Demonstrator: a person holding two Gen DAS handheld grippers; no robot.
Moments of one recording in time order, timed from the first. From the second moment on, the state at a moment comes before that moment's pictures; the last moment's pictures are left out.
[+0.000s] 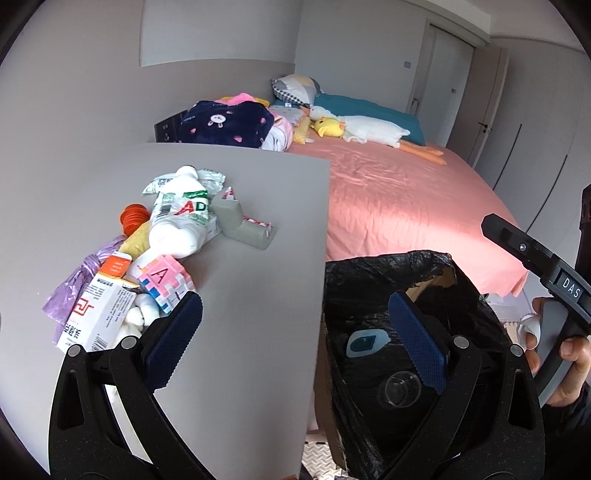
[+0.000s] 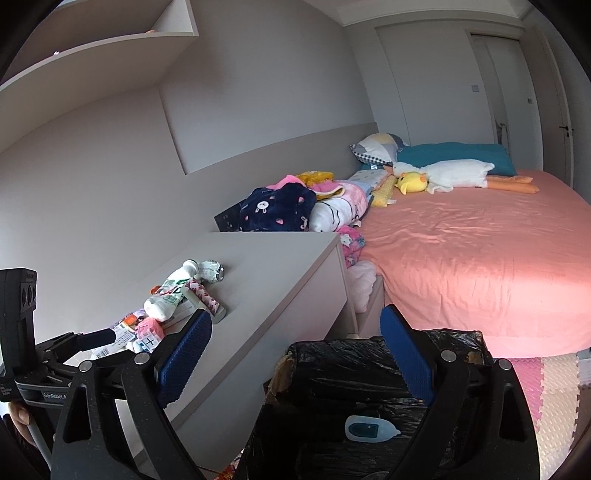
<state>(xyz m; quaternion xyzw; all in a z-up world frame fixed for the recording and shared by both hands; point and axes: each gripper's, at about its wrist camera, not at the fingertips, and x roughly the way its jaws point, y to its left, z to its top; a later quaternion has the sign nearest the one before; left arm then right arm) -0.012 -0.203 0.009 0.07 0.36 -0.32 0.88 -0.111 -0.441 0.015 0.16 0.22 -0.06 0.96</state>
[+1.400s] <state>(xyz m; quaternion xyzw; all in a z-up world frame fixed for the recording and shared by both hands) 0.095 -0.078 -0.045 0.03 0.43 -0.21 0.88 0.016 -0.353 -0.028 0.13 0.30 0.03 0.94</state>
